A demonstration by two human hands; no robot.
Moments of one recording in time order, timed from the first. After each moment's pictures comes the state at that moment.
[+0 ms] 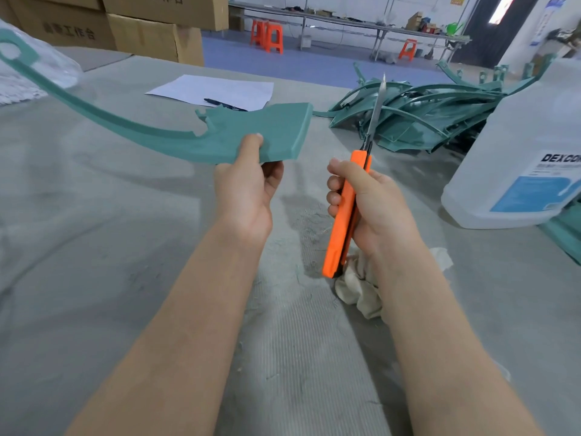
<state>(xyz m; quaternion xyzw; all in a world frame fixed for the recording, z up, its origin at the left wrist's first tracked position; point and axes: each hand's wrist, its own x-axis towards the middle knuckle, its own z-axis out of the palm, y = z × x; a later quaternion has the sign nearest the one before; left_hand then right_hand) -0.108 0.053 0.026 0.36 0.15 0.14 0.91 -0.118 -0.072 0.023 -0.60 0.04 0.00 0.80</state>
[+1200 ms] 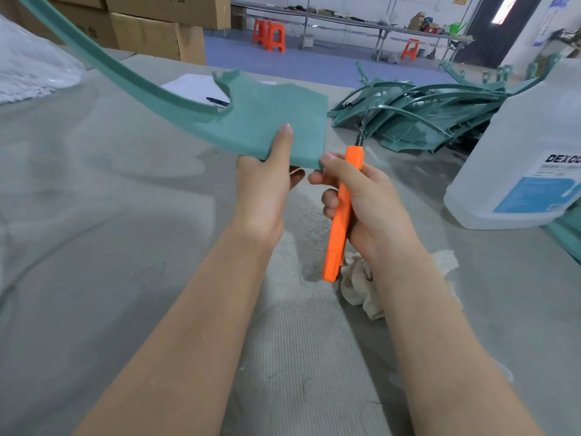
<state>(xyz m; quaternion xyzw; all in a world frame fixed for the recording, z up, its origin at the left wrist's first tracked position) -0.112 0.041 0.021 0.50 0.05 0.15 0.85 -0.121 -0.064 0.022 -0.61 -0.02 0.01 0.79</state>
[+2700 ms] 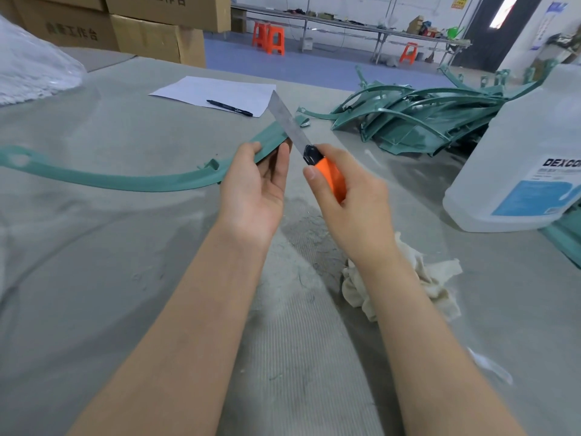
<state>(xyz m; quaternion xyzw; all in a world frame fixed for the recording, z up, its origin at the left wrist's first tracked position) -0.113 0.055 0.032 0.20 0.12 0.06 0.97 -0.120 -0.064 0.002 -0.87 -0.13 -0.27 0.38</state>
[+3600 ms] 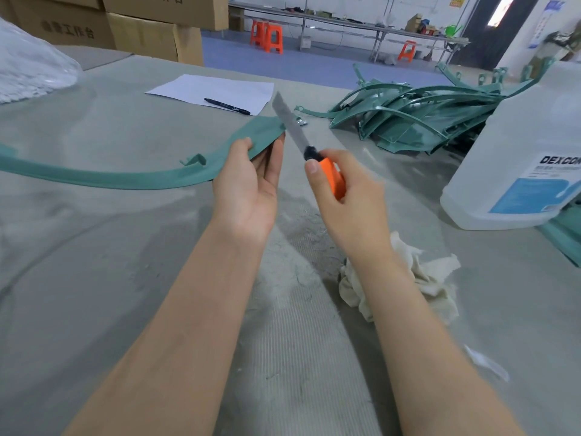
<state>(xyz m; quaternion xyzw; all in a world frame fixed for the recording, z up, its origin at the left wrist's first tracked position) -0.113 0.056 0.033 0.21 0.11 0.09 0.97 -0.111 -0.066 -0.008 -0.86 -0.09 -0.27 0.42</state>
